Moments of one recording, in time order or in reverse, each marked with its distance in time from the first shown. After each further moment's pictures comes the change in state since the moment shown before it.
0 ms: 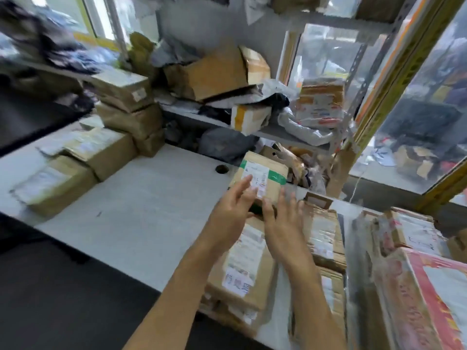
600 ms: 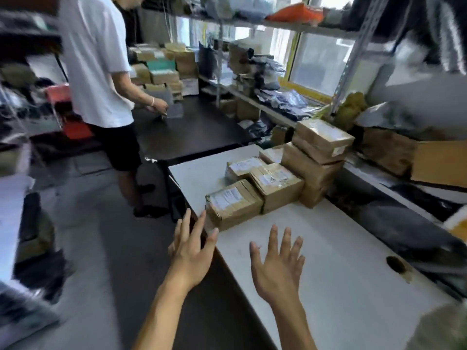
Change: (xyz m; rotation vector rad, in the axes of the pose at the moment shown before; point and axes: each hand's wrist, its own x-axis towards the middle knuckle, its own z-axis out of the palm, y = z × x) left_hand -0.133 -0.096 -0.460 0.592 0.842 -0.324; right_hand -0.031 -0.341 0.309 -0.315 -0.390 -0.355
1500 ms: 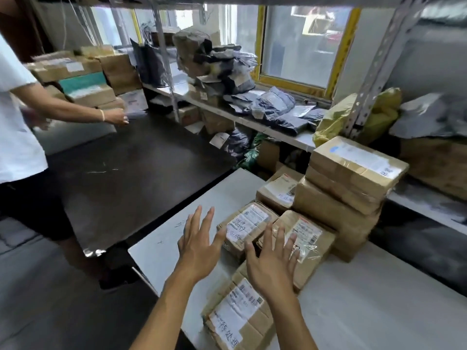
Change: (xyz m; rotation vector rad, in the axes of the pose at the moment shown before) left_hand 0.446 0.022 0.027 0.214 -0.265 0.180; right_hand 0.379 -0.133 0.024 0.177 0.040 0.159
